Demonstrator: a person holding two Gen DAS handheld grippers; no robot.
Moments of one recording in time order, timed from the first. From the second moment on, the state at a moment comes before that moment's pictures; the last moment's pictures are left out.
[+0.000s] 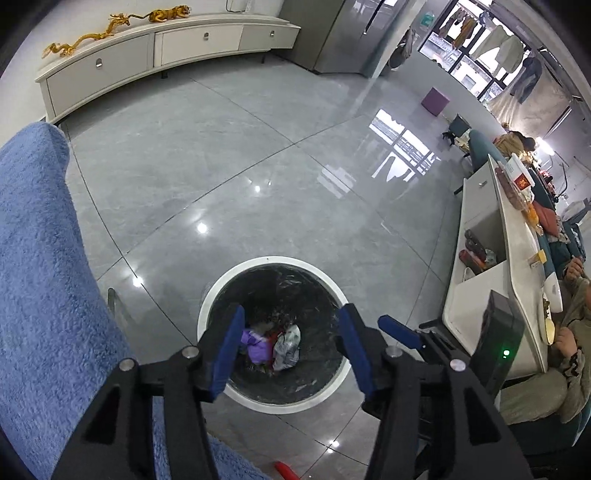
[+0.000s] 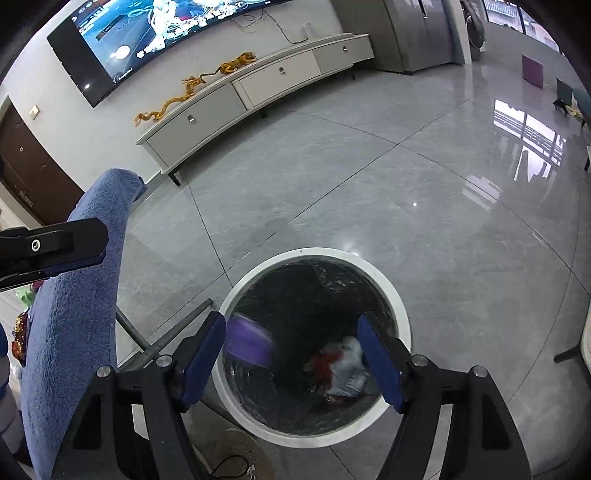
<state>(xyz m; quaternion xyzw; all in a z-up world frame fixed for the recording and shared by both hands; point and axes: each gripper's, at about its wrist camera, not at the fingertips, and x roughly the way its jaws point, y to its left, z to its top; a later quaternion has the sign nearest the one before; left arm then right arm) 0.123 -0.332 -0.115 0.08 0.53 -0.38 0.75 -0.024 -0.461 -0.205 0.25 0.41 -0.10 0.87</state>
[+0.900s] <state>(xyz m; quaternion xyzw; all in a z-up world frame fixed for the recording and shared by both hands) 0.084 -0.101 0.056 0.03 0.33 -0.20 0.92 -0.082 -0.369 -0.007 0.15 0.24 -0.06 0.96</state>
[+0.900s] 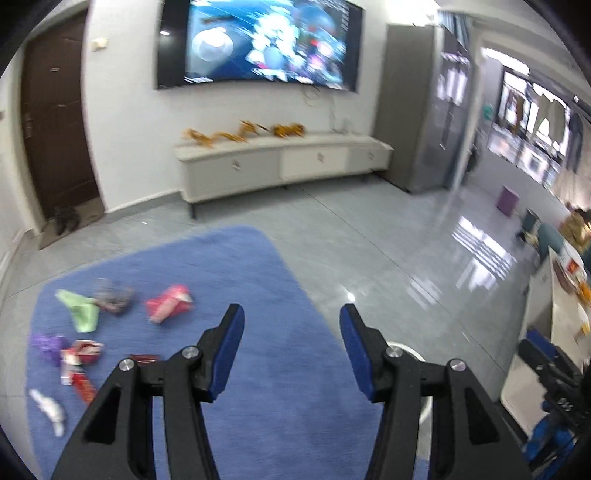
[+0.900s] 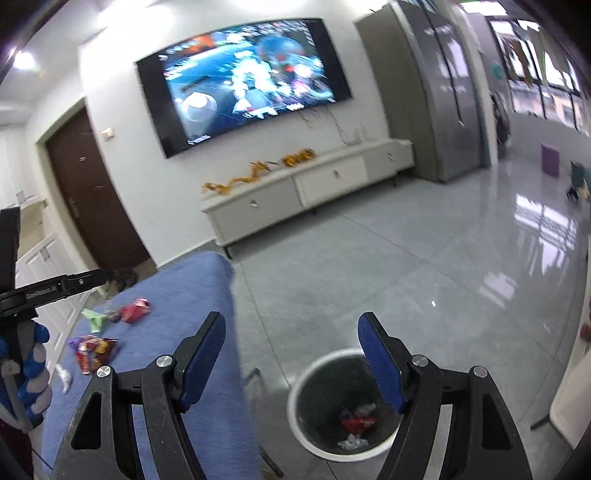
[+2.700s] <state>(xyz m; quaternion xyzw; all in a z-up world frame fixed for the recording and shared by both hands) 0.162 0.173 -0.114 -0.16 0.46 -0.08 0.87 0.155 -0.057 -0.103 0.08 0.44 0.26 0.86</state>
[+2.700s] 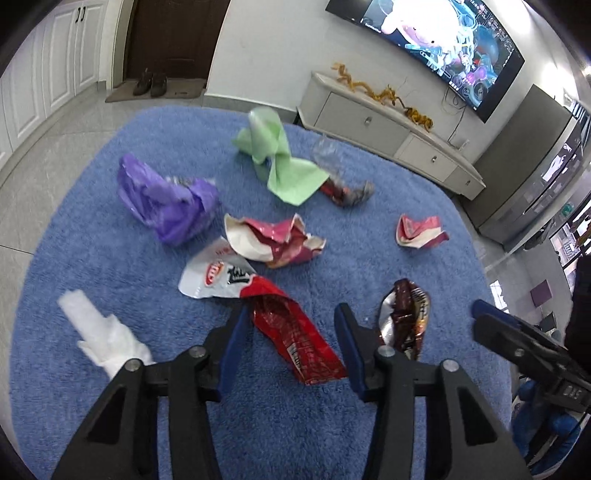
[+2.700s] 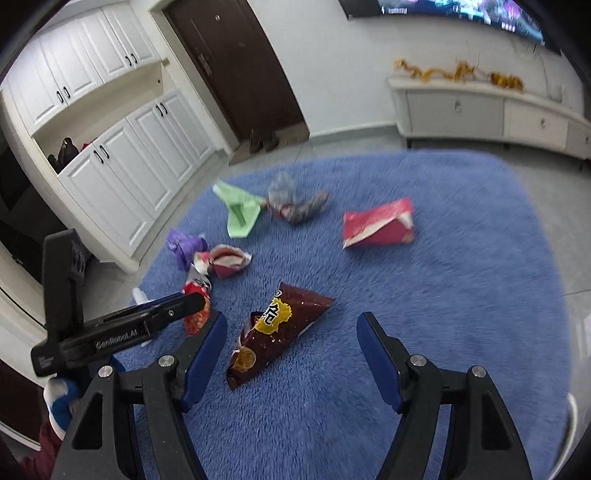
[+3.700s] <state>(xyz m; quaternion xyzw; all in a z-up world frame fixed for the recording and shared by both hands) 0.067 0.144 -0.058 -0.13 0.37 -0.12 0.91 0.068 -0.119 -0.065 0.12 0.36 0.25 0.89</state>
